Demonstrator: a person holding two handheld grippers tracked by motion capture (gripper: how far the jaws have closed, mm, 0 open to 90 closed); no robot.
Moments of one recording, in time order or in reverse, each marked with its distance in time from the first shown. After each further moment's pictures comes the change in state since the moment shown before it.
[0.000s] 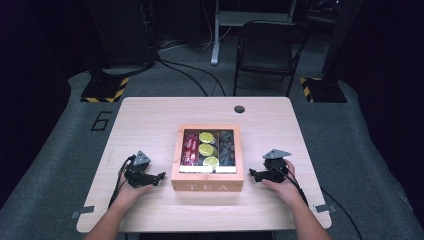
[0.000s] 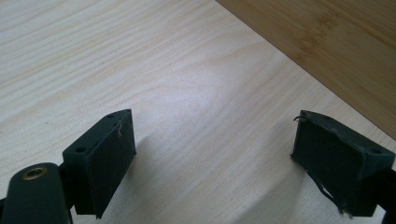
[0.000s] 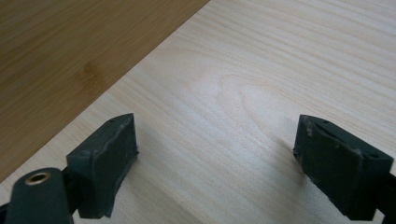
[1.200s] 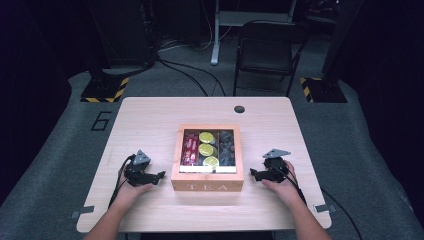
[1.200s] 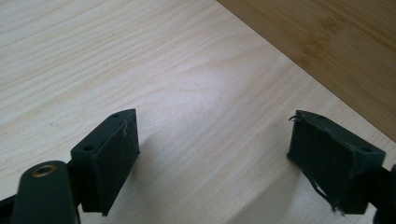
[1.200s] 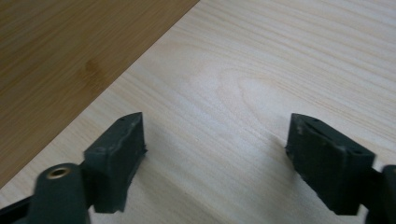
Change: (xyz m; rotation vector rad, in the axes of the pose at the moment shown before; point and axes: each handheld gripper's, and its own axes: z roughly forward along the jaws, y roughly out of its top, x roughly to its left) left arm 0.001 0.001 -0.001 0.002 0.007 -0.009; right arm 0.003 0.004 -0.005 0.040 -0.011 0.024
